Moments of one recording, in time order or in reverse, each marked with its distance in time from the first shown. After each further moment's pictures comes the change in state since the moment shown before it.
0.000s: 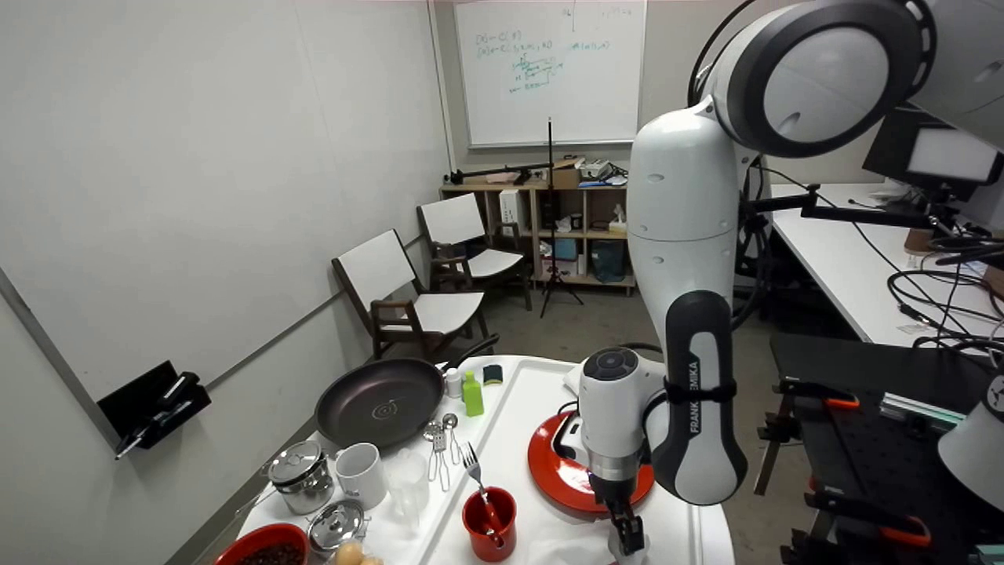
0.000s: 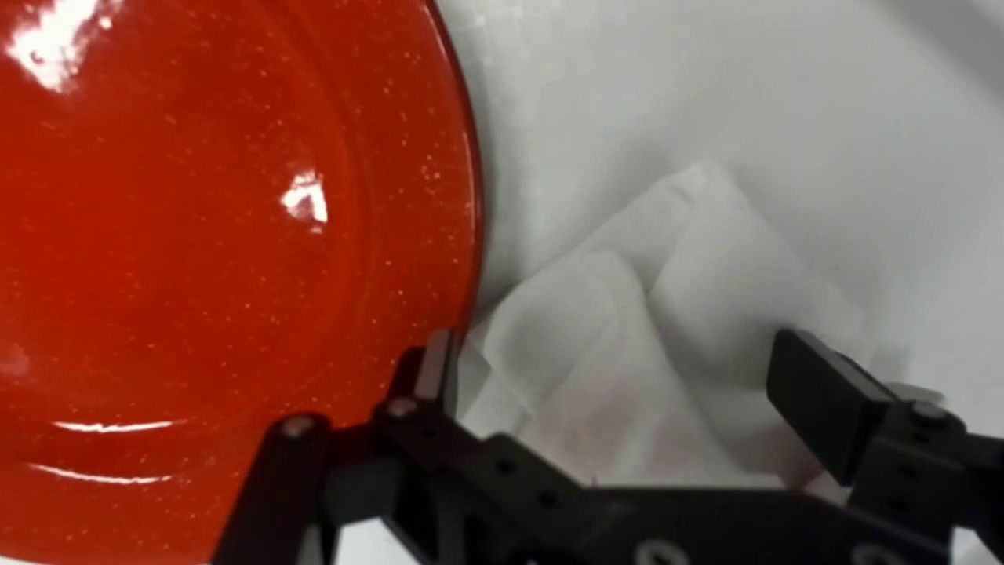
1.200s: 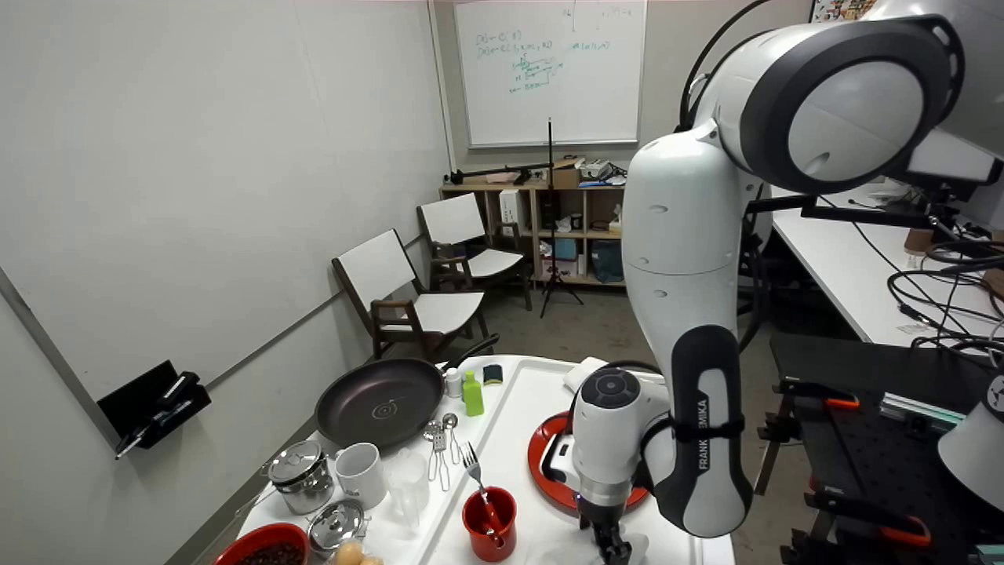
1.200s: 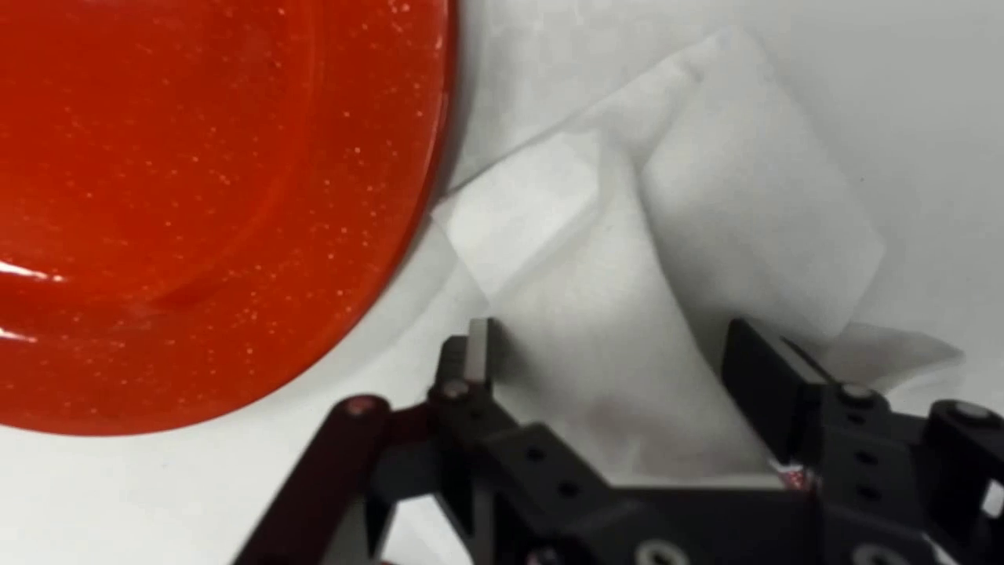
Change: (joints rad) arm 0.121 0.050 -0.038 0.051 -0.001 0.078 0.024
